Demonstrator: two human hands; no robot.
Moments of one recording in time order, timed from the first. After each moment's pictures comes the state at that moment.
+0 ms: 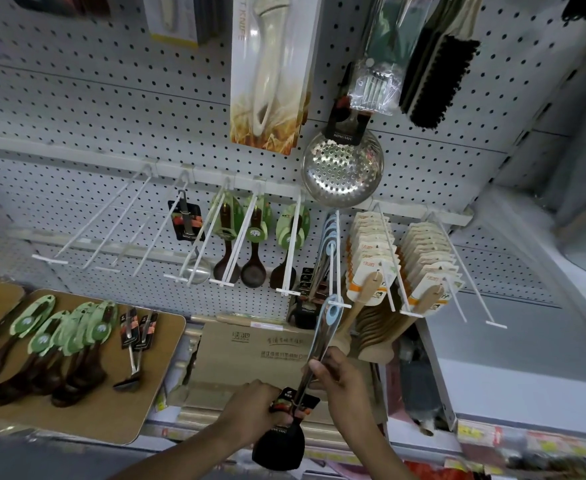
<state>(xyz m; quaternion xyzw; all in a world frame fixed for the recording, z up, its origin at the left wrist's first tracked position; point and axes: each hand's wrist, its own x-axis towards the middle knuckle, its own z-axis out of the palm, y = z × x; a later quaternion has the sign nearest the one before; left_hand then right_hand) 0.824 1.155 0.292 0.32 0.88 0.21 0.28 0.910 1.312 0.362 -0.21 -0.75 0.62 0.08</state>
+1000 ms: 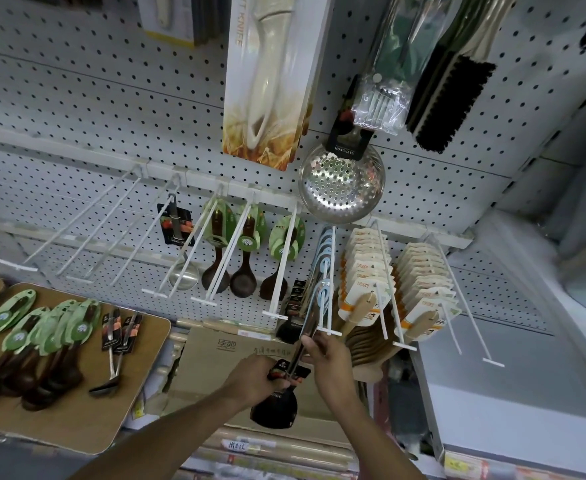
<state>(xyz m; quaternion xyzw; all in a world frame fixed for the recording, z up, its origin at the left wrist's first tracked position) 0.770 1.208 0.302 0.26 0.87 0.30 0.29 0.843 1.351 0.358 -0.23 -0.79 0.57 0.09</state>
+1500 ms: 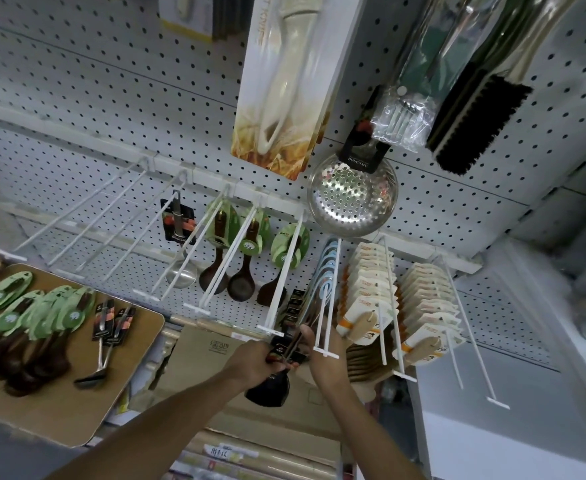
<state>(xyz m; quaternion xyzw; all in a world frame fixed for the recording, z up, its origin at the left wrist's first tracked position) 0.733 1.236 0.296 0.21 0.89 0.31 0.26 0.802 1.370 0.370 -0.21 -0.80 0.54 0.13</state>
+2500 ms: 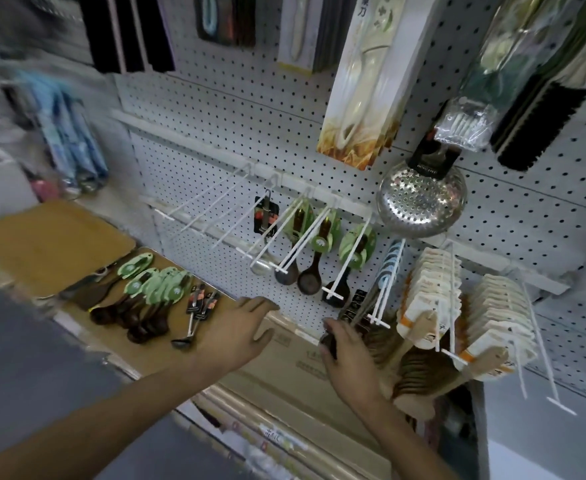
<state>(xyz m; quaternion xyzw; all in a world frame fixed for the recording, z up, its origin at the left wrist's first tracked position) 0.789 1.094 0.375 0.24 0.95 0.17 -0.05 0.843 1.331 0.366 0.05 -0.96 0.26 0.06</state>
